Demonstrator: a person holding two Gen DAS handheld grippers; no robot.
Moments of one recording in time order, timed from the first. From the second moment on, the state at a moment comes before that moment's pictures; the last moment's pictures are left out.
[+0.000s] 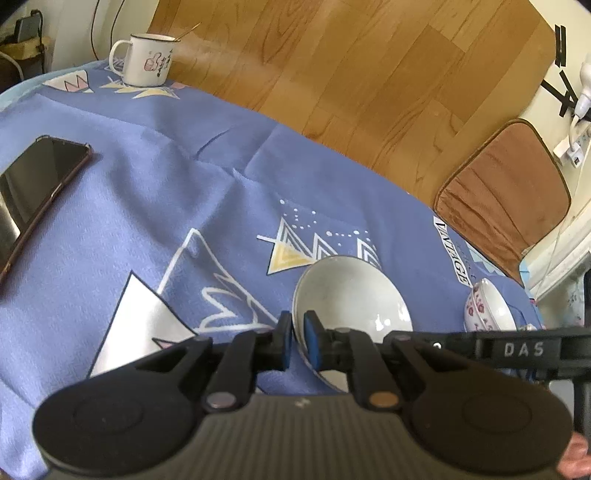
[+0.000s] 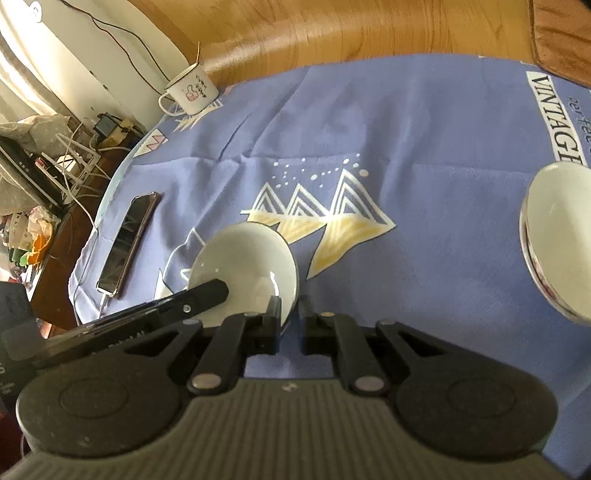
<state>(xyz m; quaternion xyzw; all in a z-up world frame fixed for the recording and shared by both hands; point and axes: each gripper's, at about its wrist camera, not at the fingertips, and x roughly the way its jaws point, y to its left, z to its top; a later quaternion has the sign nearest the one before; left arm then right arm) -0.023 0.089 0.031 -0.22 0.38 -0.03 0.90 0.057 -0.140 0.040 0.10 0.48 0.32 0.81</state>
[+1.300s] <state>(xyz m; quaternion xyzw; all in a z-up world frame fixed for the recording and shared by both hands) -0.011 -0.061 0.076 -0.11 0.32 -0.15 0.93 -0.035 -0.306 0.048 0.19 0.21 0.10 0.95</state>
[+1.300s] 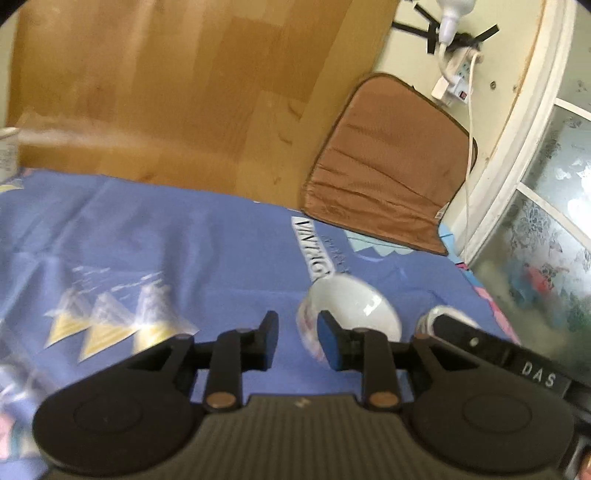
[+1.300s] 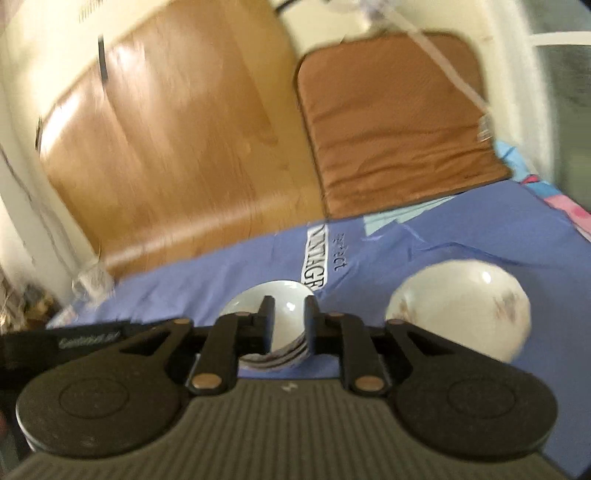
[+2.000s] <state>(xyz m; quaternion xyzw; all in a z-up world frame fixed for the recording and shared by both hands) -0.125 -0.002 0.039 -0.09 0.28 -0.07 0.95 -0.105 -0.223 0.027 0.11 0.15 0.10 0.98</state>
